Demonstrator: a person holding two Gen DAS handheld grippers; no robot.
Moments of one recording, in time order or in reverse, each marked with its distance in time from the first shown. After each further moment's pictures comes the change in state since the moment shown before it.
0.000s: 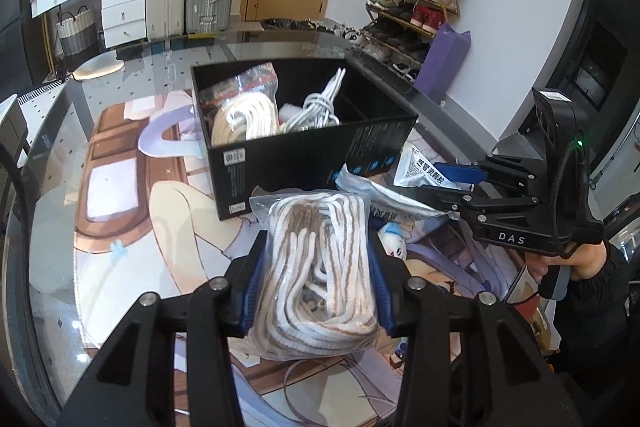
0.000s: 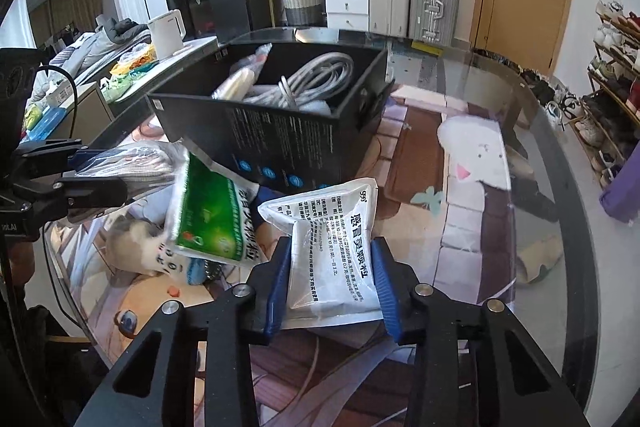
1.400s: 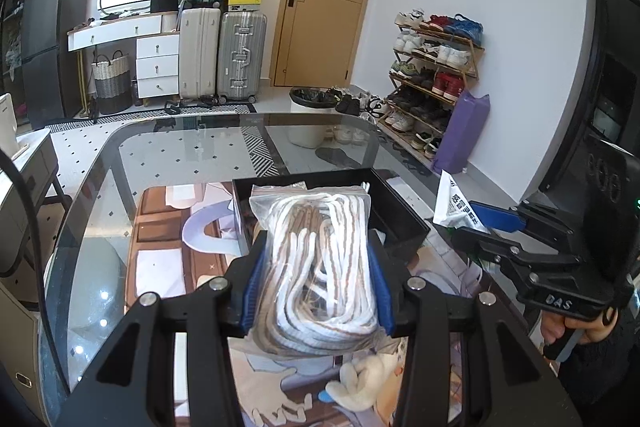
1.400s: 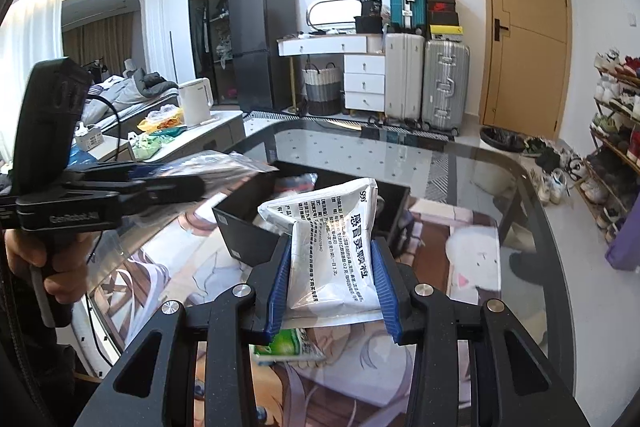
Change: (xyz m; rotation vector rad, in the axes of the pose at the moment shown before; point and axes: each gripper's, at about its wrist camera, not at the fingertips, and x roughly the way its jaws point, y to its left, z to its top) left arm -0.032 0.008 0.044 -0.035 -0.247 0.102; right arm -0.075 0.025 0.042 -0.045 -0.285 0.056
